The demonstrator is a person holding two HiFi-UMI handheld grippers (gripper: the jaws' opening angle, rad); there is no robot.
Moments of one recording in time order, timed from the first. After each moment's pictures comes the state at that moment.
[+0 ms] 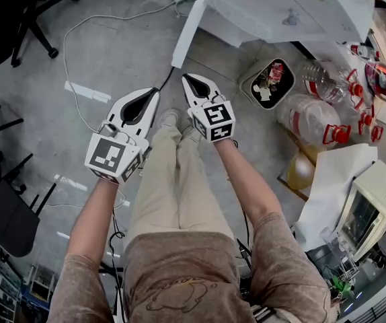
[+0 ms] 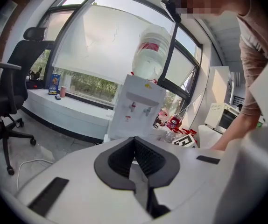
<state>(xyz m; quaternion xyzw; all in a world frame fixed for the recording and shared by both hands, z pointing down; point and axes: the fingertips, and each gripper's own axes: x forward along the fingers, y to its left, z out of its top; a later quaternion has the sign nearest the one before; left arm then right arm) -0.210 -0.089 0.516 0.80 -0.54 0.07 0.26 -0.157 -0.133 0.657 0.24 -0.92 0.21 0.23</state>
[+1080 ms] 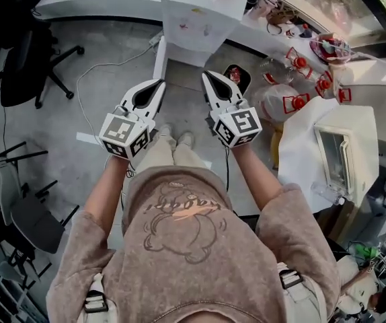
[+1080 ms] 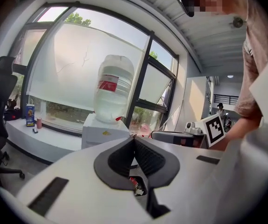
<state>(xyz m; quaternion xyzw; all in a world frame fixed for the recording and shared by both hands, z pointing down) -0.103 -0.082 0.245 0.86 -0.48 0.04 0.17 -0.008 -0.125 0.263 0.35 -0.93 0.13 0.03</state>
